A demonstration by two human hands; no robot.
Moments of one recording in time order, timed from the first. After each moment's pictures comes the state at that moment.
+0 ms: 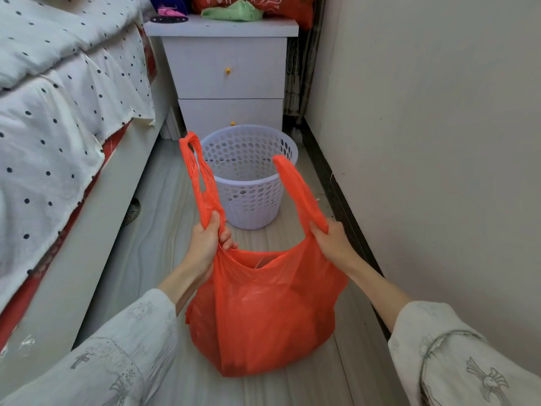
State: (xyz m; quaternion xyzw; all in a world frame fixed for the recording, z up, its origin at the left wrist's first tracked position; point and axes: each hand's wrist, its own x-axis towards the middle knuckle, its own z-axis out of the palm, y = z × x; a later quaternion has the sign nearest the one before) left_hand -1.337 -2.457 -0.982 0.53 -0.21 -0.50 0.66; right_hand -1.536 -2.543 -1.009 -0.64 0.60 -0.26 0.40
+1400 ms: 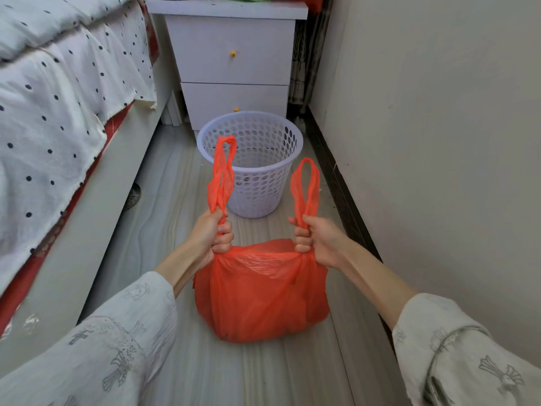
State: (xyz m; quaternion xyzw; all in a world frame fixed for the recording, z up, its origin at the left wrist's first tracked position) left_hand -1.317 -2.457 -0.997 0.54 -0.18 -0.59 0.57; right_hand -1.509 -2.519 -0.990 -0.28 0.45 -0.25 0.81
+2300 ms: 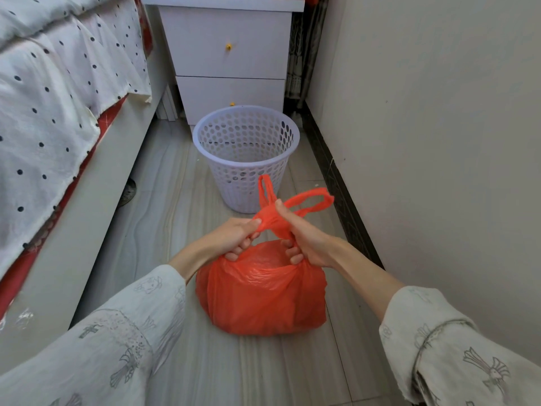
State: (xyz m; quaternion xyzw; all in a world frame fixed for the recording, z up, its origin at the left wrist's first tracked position) left_hand -1.349 -2.451 -0.984 0.62 -0.44 -0.58 0.29; right_hand -1.503 -2.505 -0.986 -0.49 0.47 -0.08 0.73
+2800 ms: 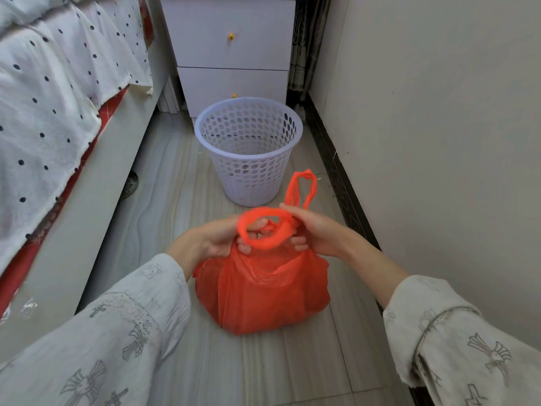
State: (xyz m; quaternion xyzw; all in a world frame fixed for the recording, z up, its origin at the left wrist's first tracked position) left_hand -1.342 -2.453 -0.988 0.50 -0.28 -0.75 0.32; right_hand -1.508 -2.513 -0.986 -0.47 0.39 -0.10 0.79
